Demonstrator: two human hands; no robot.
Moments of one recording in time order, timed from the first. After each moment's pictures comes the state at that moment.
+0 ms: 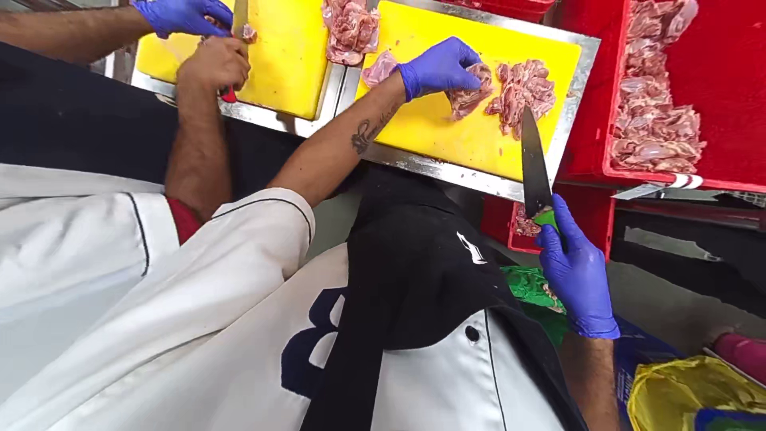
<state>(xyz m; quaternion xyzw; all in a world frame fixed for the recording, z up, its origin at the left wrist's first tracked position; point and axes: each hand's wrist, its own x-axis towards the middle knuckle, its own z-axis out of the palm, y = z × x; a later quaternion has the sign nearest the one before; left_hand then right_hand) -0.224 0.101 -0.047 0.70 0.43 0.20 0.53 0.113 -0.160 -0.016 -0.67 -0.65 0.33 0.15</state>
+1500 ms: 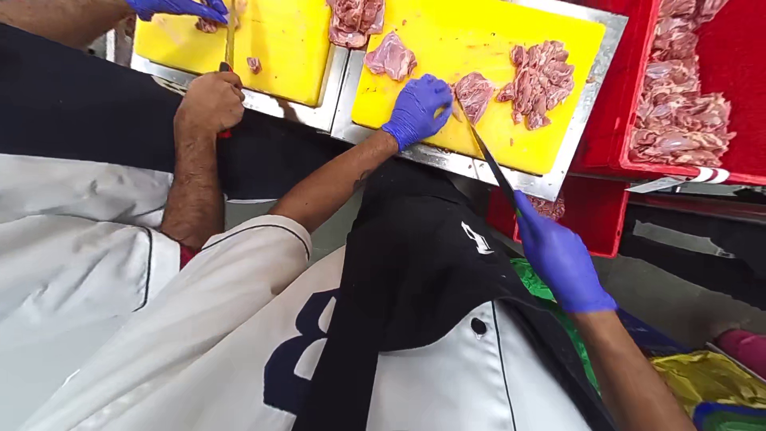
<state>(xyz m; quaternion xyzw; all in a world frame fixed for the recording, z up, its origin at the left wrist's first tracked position) -0.242 0.010 -0.139 0.82 0.53 0.20 0.10 0.091 -0.145 -0.029 -0.58 -0.77 0.25 -0.10</state>
